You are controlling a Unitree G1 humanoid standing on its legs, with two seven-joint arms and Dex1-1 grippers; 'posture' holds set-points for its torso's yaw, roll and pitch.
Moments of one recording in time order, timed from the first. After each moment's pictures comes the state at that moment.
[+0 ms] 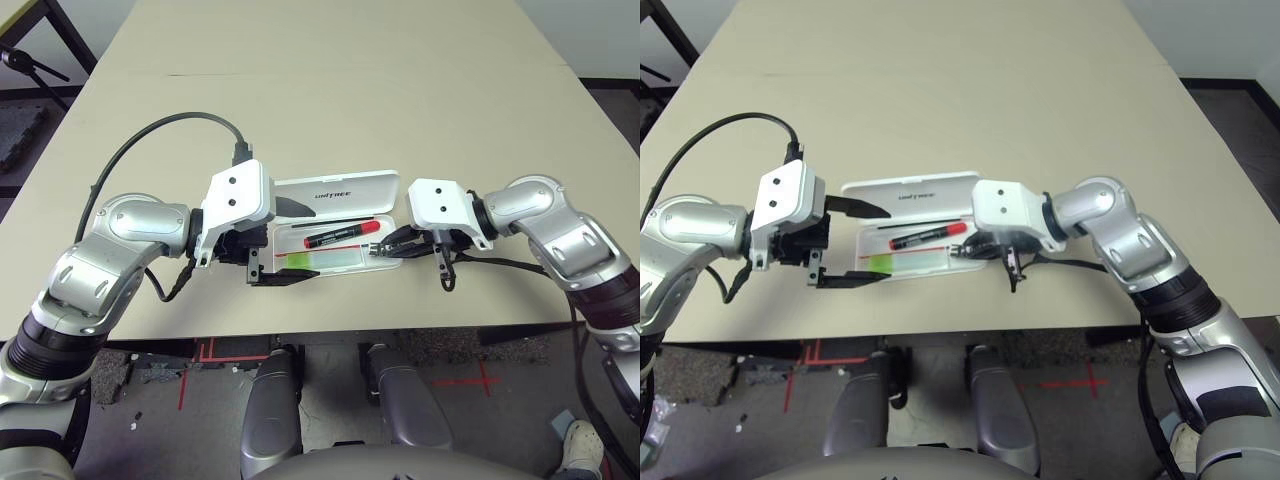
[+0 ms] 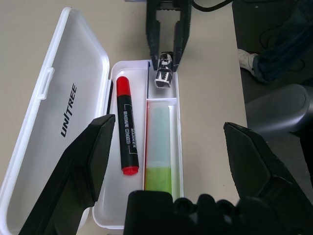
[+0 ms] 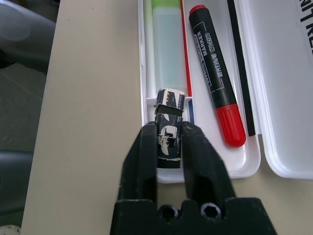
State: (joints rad) left arm -0.45 0.88 -0.13 -0.46 -0.43 0.53 -1.12; right arm -0.64 -0.73 0.38 -0.11 0.11 0.37 1.28
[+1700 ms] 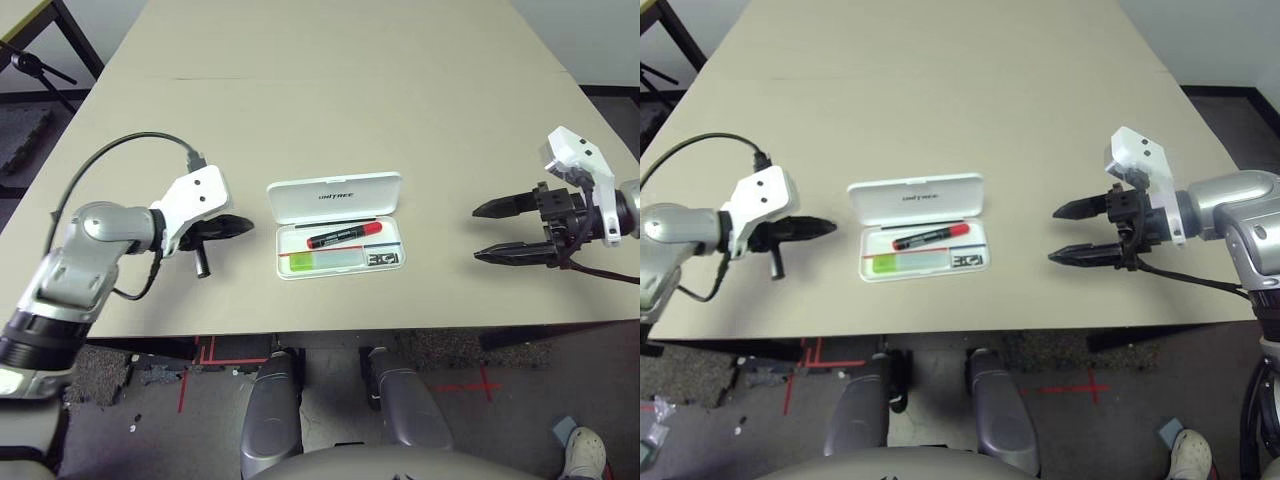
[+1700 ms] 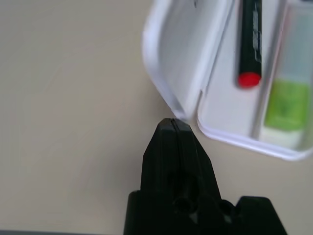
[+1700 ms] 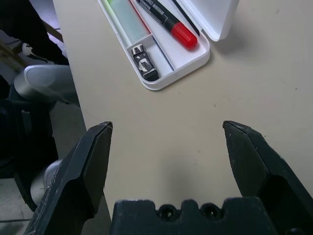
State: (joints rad) left arm -0.44 0.81 -0.08 0.02 -0.17 0.24 -1.03; right arm -0.49 -1.02 0.03 0.00 0.43 0.63 1.45
